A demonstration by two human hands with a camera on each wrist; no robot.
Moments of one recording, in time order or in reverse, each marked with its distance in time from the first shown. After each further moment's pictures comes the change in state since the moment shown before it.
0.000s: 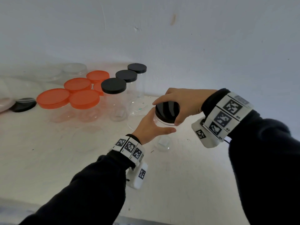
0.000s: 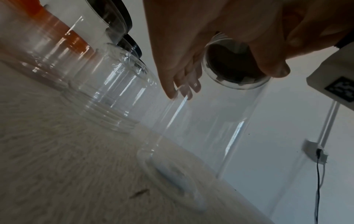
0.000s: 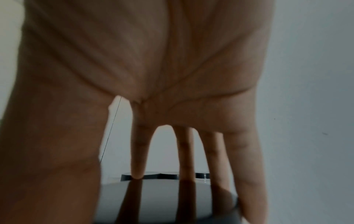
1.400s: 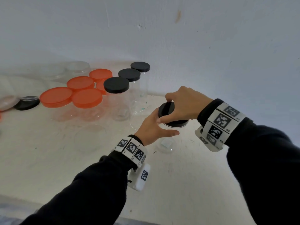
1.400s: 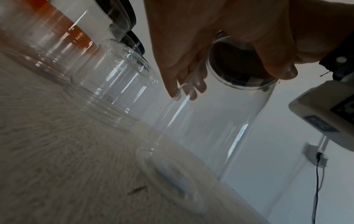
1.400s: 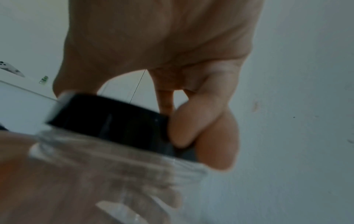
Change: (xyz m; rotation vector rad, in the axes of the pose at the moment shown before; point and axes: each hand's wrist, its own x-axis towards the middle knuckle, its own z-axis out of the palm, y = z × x) left_hand -0.001 0.000 -0.001 -0.036 -0.023 -0.042; right_hand 0.008 -0.011 0.016 -0.127 0.288 0.148
